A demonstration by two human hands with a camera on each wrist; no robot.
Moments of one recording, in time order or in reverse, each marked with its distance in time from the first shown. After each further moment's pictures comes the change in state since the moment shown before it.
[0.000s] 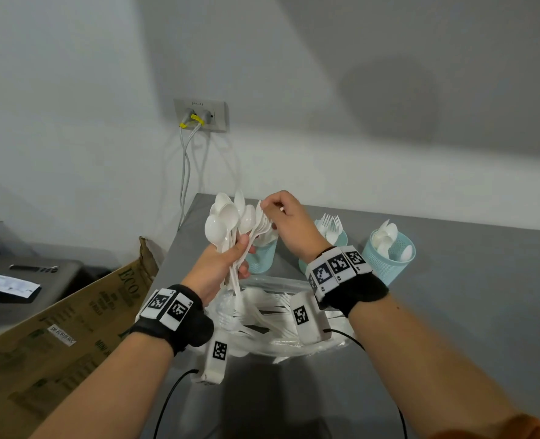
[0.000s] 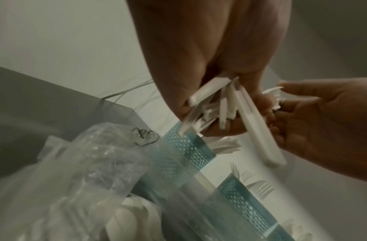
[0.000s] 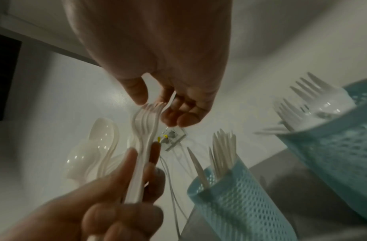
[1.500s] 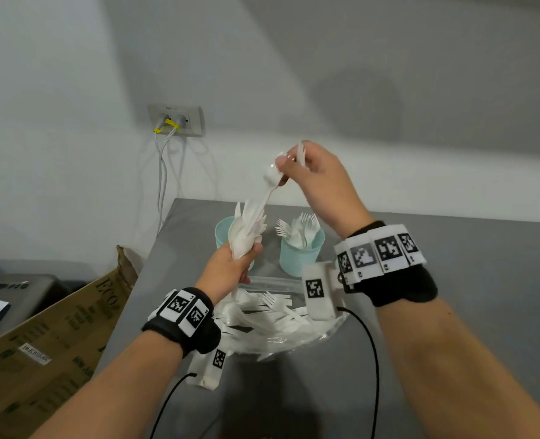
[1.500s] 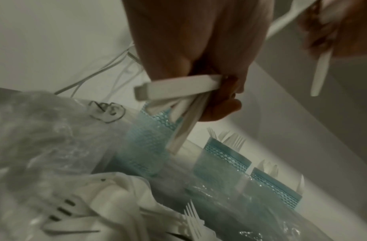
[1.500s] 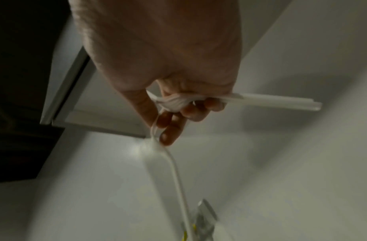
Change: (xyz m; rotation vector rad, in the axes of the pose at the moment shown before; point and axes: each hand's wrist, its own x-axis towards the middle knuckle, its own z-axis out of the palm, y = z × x) left_hand 0.009 -0.016 0.037 0.340 0.032 0.092; right_hand -0.028 -0.078 -0.069 -0.105 0.187 -0.165
